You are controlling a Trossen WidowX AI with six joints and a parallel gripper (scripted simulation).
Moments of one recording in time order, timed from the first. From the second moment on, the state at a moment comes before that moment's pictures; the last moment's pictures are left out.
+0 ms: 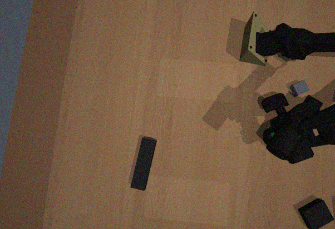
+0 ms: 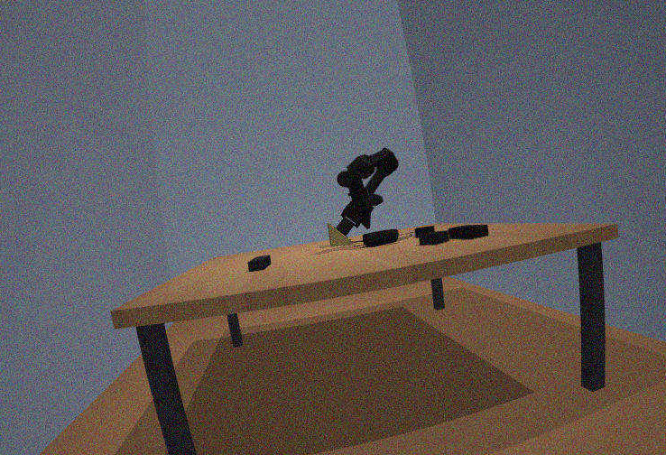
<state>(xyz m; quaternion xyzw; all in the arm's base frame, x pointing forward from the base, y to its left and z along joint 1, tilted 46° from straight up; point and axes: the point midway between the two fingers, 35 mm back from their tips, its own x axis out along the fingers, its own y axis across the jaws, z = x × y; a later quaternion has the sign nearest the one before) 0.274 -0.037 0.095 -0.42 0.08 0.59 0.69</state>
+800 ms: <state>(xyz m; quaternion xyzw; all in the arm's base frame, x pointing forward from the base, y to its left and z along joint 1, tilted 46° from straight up) 0.250 -0.036 0.088 -0.45 0.05 0.57 0.68</state>
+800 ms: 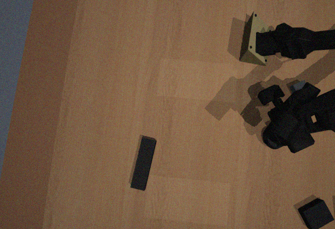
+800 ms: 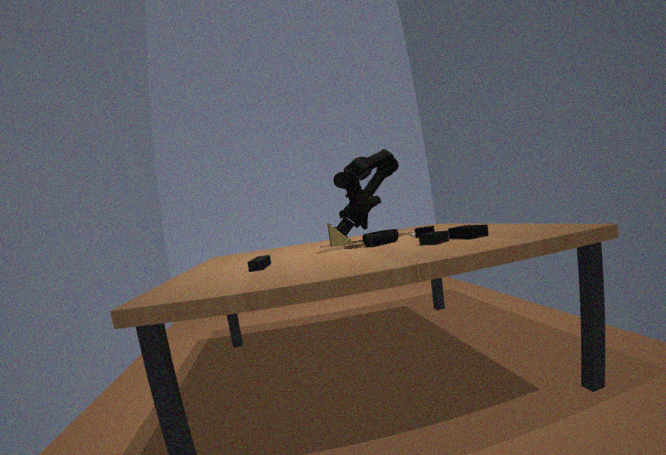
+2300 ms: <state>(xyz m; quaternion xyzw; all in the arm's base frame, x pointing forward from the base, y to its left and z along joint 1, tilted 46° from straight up) 0.277 0.026 0.124 -0.46 0.09 0.64 0.61</state>
